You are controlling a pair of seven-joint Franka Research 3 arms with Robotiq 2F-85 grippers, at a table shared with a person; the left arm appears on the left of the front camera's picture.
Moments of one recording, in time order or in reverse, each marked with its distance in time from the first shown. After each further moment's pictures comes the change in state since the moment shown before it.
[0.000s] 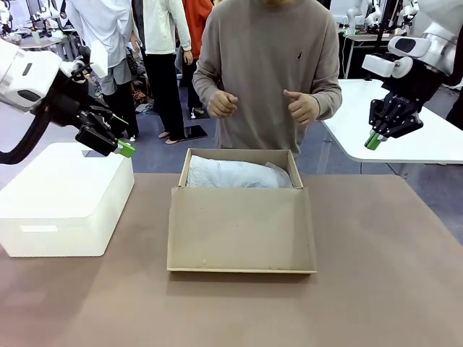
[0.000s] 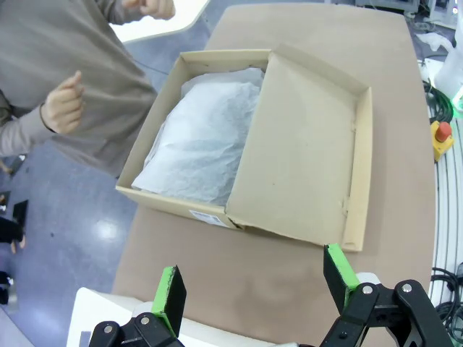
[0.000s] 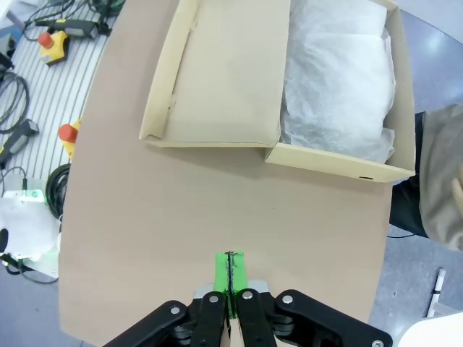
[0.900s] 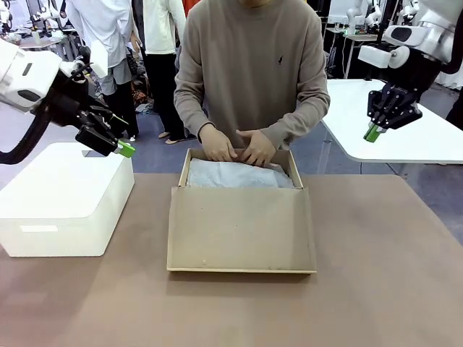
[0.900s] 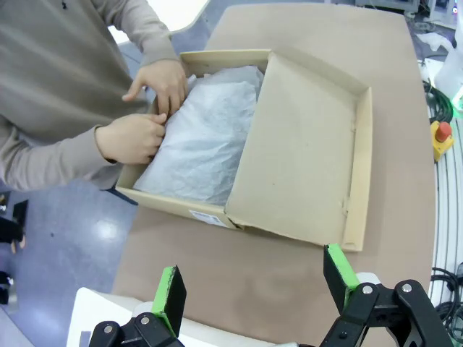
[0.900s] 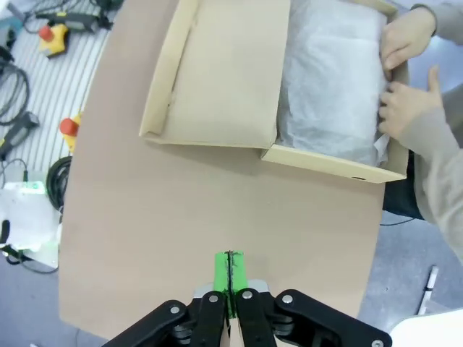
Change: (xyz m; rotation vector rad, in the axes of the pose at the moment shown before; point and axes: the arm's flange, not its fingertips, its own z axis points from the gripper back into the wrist) left arm 0.000 0.000 0.000 0.000 0.000 0.000; right arm 0.015 -0.003 0.013 0.000 0.039 0.029
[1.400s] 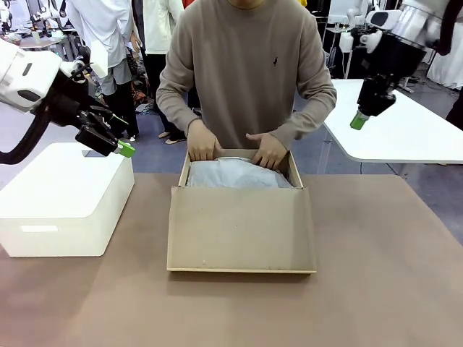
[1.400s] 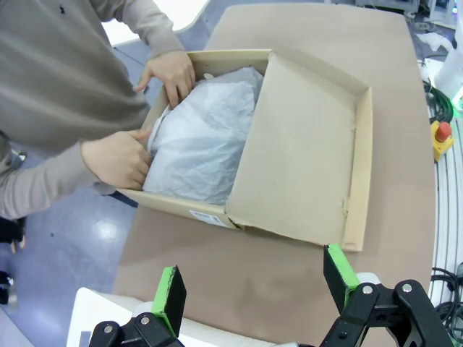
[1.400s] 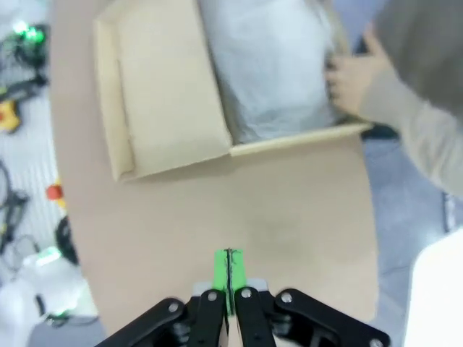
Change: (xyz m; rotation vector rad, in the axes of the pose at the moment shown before) left arm 0.000 0.000 0.000 0.000 0.000 0.000; right arm 0.045 -0.006 0.012 -0.096 0.054 -0.344
